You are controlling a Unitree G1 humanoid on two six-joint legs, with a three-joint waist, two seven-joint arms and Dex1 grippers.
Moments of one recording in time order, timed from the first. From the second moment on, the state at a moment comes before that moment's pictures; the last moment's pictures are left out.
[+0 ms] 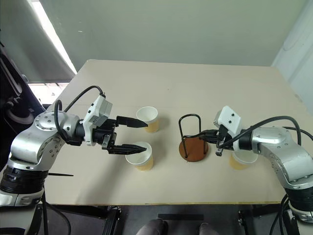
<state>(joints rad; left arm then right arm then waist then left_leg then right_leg) -0.60 0.86 -0.01 -0.14 -0.56 0.58 -1.31 -0.47 -0.82 0.06 -0.44 0.45 0.77 0.91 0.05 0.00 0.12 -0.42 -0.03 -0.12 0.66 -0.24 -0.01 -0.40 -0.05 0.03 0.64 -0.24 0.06</state>
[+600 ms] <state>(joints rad) -0.60 0.86 -0.01 -0.14 -0.57 0.58 -1.30 -0.43 -0.85 0.13 -0.42 0.38 0.71 0.93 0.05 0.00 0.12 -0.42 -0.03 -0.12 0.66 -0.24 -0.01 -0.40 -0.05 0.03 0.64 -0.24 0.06</state>
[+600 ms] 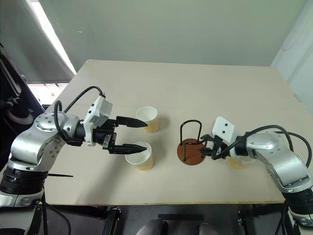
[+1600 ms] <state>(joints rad) -0.50 1.08 -0.09 -0.23 -0.33 0.28 -1.46 -0.58 -0.86 -0.17 -0.57 0.83 0.99 0.80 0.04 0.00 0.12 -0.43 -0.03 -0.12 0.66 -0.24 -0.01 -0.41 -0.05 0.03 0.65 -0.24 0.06</state>
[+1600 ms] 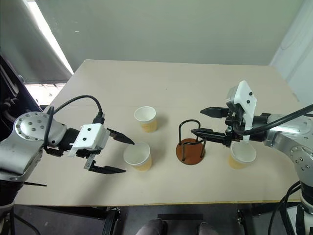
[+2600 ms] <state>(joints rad) -0.57 1.01 -0.23 -0.14 -0.19 0.12 -1.53 -0.47 -1.18 -0.13 -0.65 0.83 0.90 0.99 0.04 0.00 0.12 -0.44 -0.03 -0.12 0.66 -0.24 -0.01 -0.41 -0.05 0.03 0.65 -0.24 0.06</state>
